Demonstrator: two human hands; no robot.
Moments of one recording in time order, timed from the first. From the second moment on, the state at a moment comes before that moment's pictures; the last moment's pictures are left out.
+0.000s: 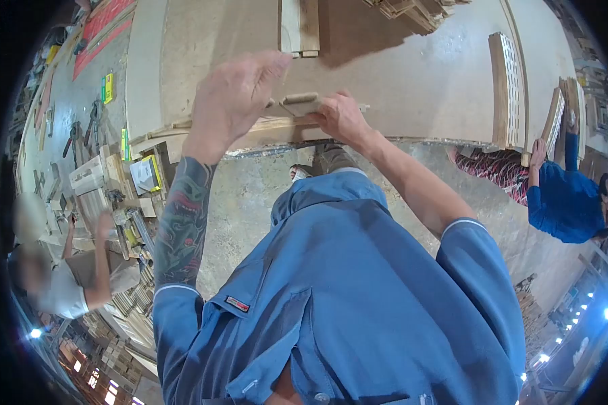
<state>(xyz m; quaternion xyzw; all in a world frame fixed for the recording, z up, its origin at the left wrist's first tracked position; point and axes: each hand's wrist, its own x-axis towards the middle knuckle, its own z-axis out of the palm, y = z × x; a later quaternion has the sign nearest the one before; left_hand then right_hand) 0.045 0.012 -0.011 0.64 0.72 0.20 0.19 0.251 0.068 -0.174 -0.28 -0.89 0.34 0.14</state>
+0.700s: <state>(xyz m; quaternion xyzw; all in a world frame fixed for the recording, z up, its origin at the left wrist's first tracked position) 0.055 0.013 -0.001 0.64 0.73 0.19 0.15 0.164 0.161 -0.220 -0.32 -0.84 0.44 0.08</state>
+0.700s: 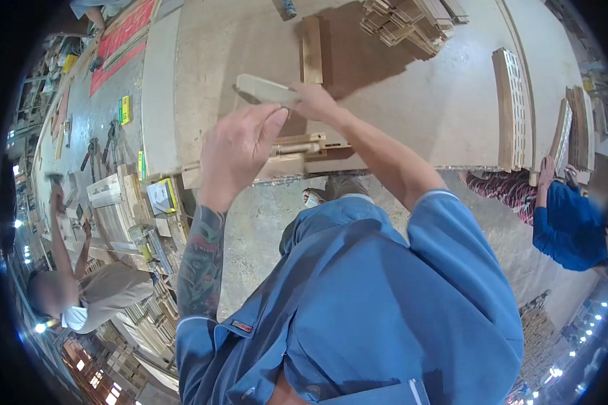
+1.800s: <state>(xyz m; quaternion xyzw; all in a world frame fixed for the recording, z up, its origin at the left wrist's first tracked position) 0.055 0.020 -0.001 0.63 0.75 0.17 0.13 0.137 0.203 -0.258 -0.60 -0.76 0.21 0.11</state>
